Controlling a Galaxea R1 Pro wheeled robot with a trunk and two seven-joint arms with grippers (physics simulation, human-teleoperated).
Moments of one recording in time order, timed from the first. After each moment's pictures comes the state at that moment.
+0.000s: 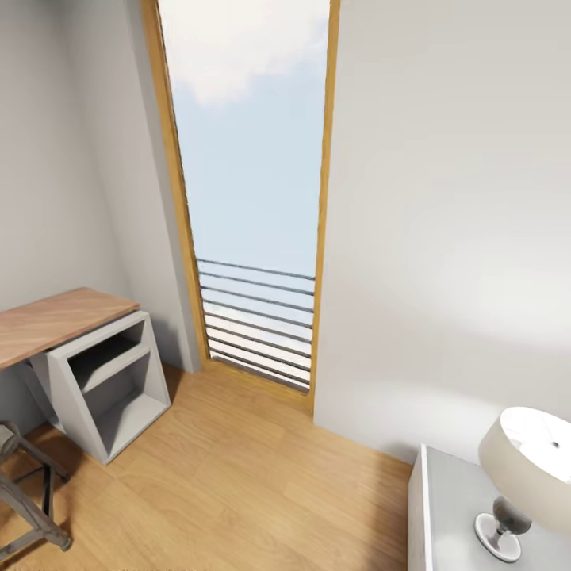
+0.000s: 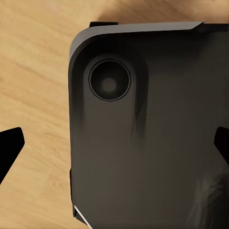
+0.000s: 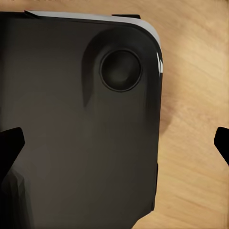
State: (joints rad) left arm 0.01 0.00 0.01 -0.05 0.01 -0.07 0.01; right arm 0.00 0.00 0.01 0.00 0.00 -0.10 -0.01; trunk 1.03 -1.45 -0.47
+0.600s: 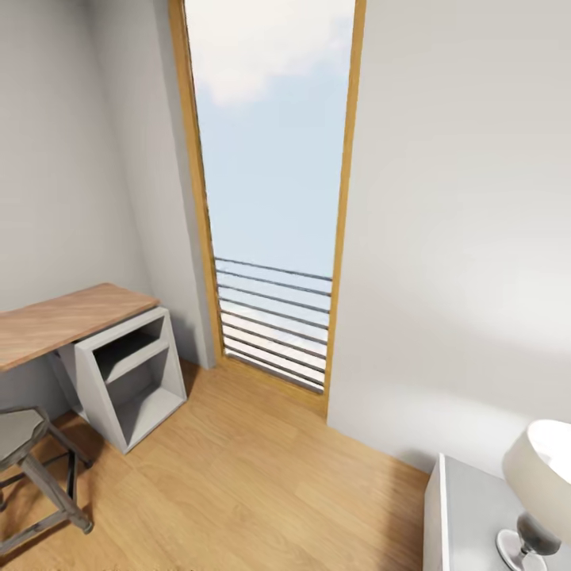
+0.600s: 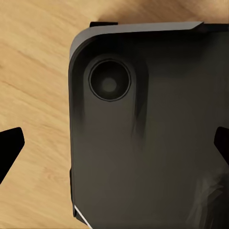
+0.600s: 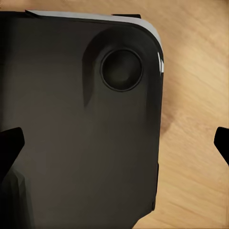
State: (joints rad) left arm 0.01 0.00 0.01 -0.05 0.01 -0.07 0.01; right arm 0.00 0.00 0.01 0.00 0.00 -0.10 -0.01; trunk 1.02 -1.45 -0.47
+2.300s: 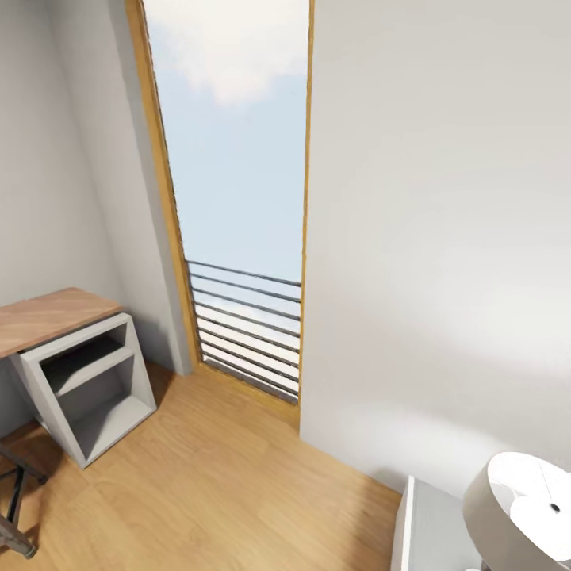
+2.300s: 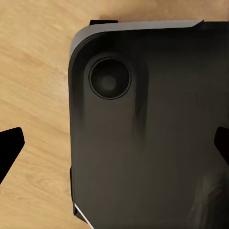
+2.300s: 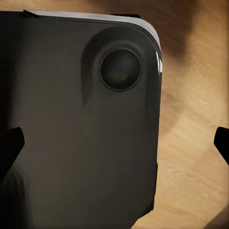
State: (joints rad) left arm 0.01 0.00 0.01 -0.05 0.01 -0.06 0.01; right arm 0.00 0.00 0.01 0.00 0.00 -0.10 -0.01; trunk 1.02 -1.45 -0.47
